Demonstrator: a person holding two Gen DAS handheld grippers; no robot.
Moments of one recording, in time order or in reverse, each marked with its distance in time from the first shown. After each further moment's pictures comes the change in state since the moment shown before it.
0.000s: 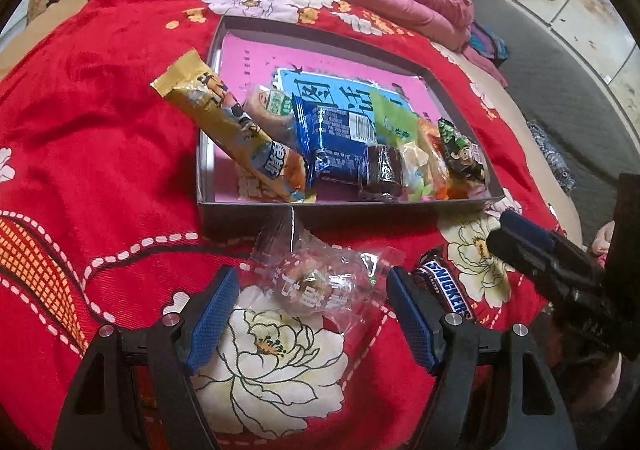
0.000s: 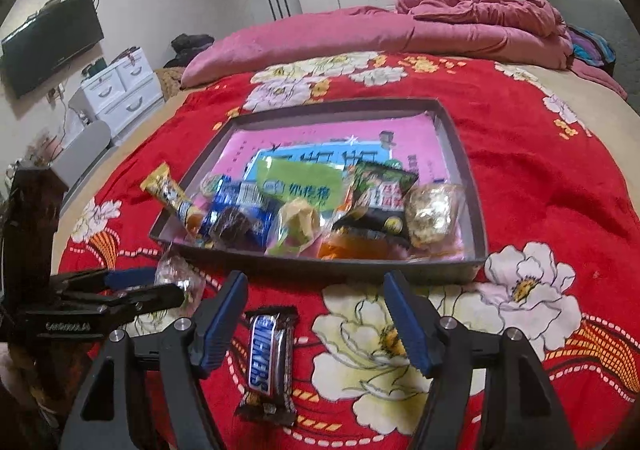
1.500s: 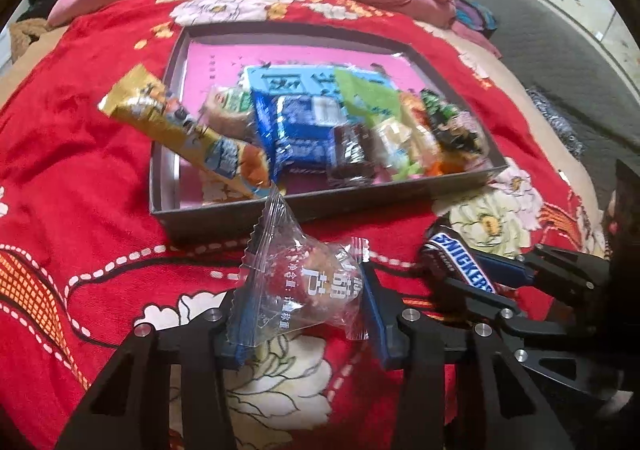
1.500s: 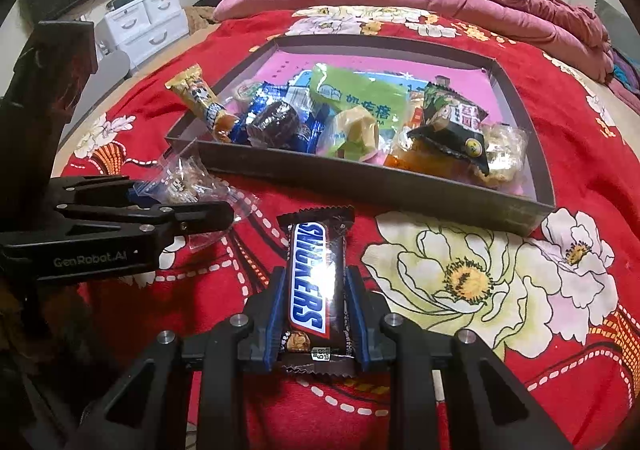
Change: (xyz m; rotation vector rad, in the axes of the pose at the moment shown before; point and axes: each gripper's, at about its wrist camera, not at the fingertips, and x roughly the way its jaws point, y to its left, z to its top) left arm 0.009 -0.029 -0.006 0.140 -0.008 0.053; right arm 0.024 0.032 -0.034 -0.150 0.139 0.022
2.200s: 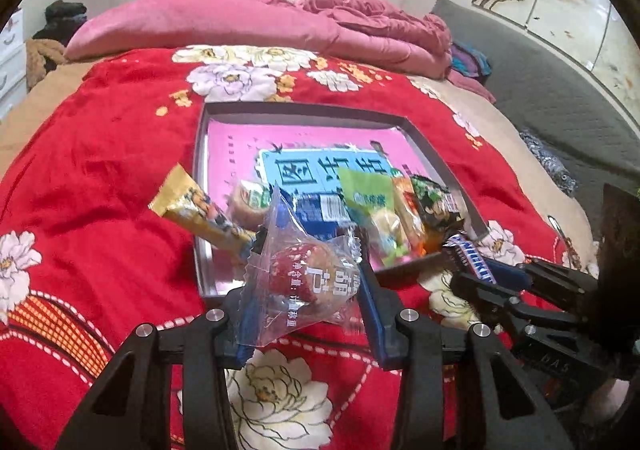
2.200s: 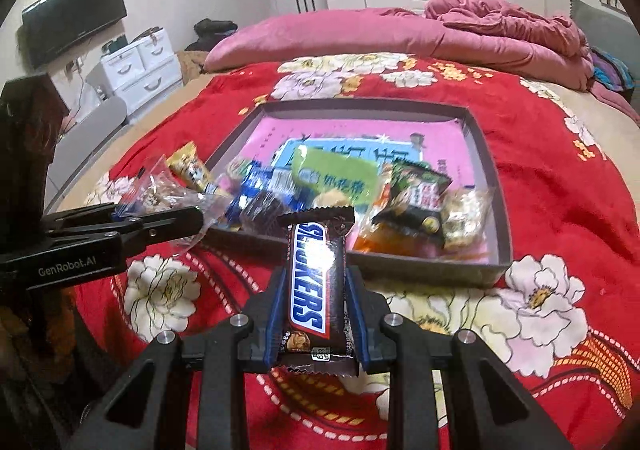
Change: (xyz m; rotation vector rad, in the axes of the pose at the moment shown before) left arm -0.041 0.007 0.028 -0.020 -0.177 0.012; right arm -0.032 -0.018 0.030 0.072 -0.149 -0.012
